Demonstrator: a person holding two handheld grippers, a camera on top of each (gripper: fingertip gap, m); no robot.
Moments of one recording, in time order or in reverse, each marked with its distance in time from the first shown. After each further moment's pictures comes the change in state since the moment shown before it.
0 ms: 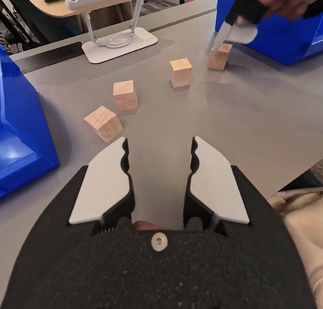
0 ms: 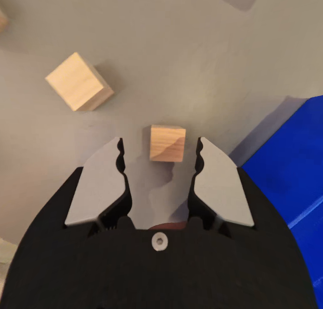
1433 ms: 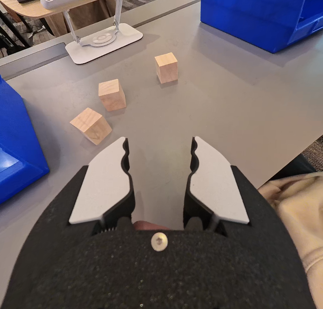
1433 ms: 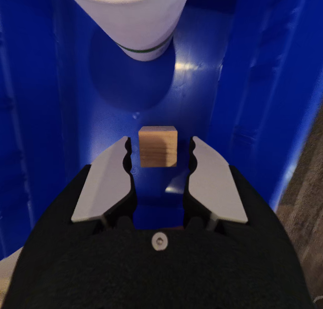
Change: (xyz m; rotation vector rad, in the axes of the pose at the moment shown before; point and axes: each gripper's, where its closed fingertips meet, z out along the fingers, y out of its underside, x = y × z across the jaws) left arm 0.017 0.004 0.000 -0.024 0.053 0.057; right arm 0.204 0.150 -0.030 -0.041 0.137 0.557
